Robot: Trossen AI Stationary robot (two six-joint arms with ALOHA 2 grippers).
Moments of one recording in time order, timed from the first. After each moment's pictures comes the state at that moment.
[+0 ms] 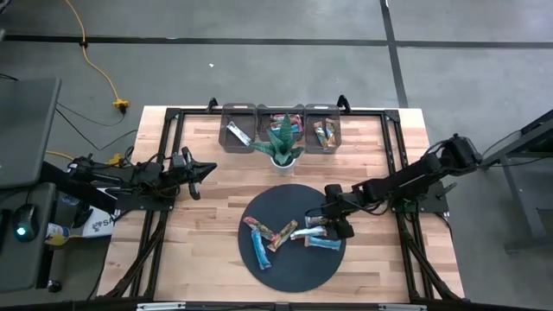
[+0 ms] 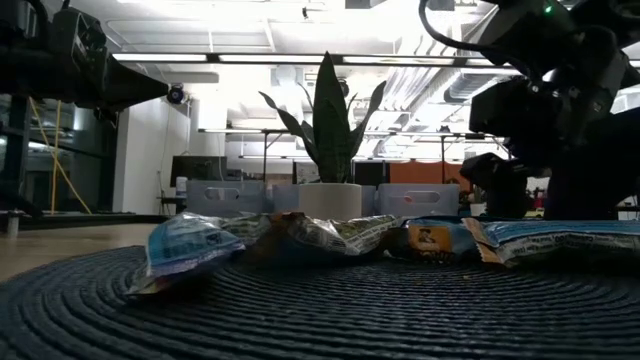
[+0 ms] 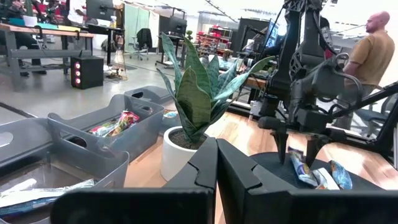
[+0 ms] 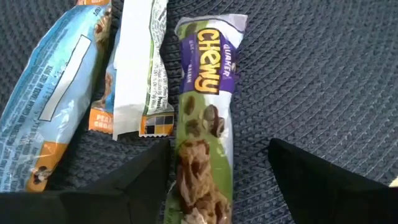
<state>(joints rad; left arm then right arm) -0.20 0.02 0.01 0.06 -0.54 -0.15 0.26 1.49 0.55 -0.08 -0.01 0.10</state>
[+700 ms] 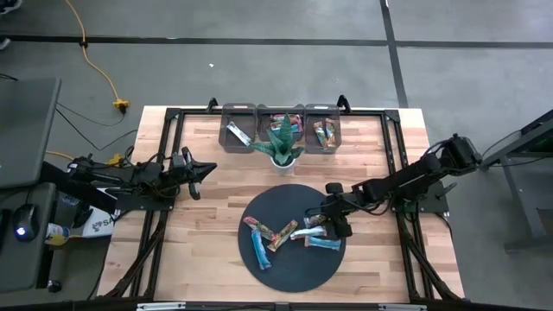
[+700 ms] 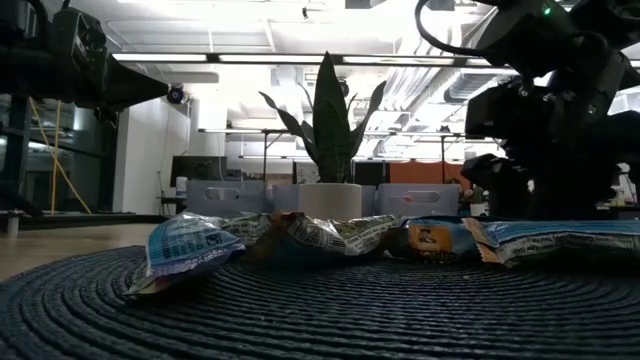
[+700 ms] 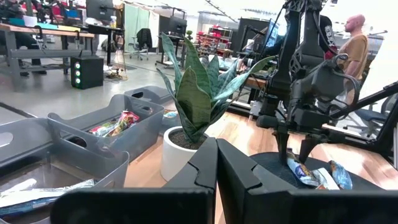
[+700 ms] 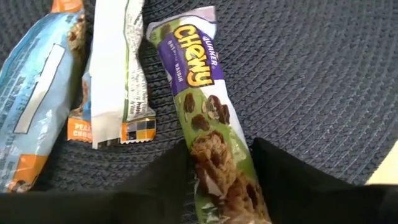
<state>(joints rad) -0.20 0.02 0.01 0.06 -0.54 -0.16 0.26 1.49 0.54 -0.09 0.03 0.15</state>
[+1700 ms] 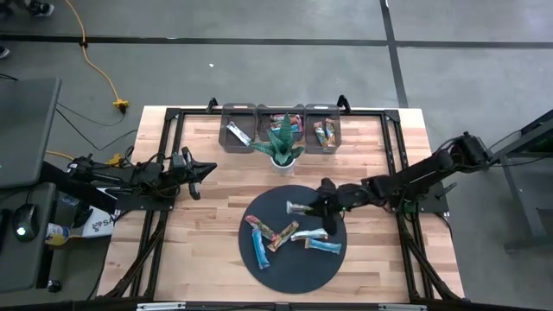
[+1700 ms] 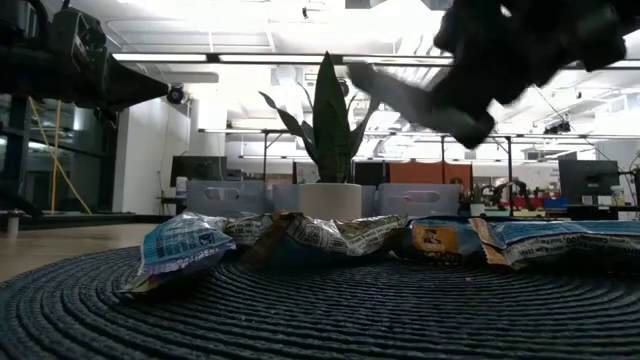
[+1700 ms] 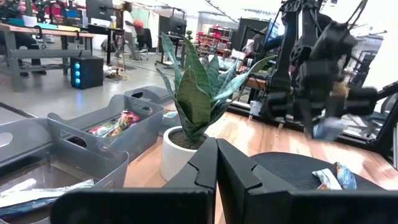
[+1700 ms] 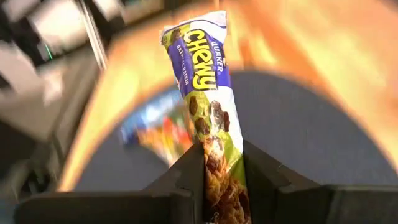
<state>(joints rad) -0.20 0.02 0.01 0.06 -0.54 -0.15 0.26 1.36 0.54 0.36 0.10 0.49</state>
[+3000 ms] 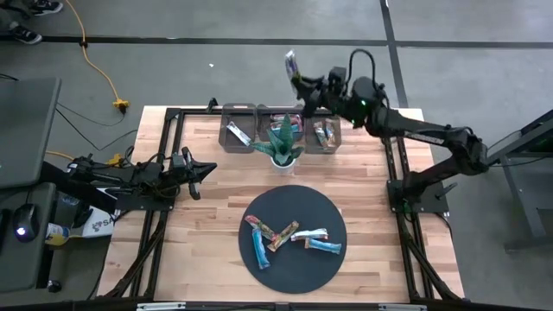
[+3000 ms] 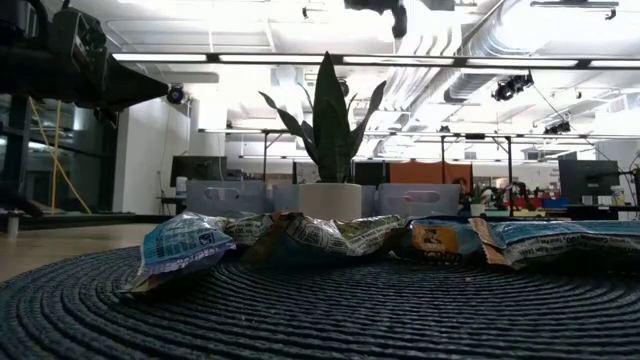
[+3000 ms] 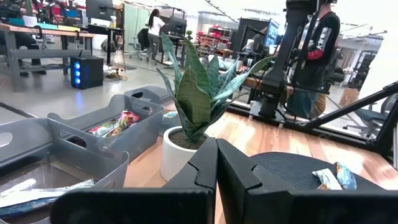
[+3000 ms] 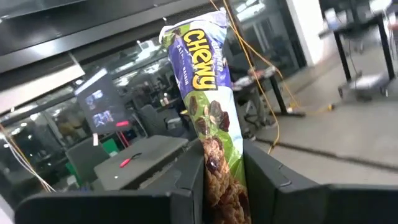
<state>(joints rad) -0.20 0.02 0.01 0.06 -0.54 -0.15 -0.37 1.40 1.26 0.29 0.14 0.44</state>
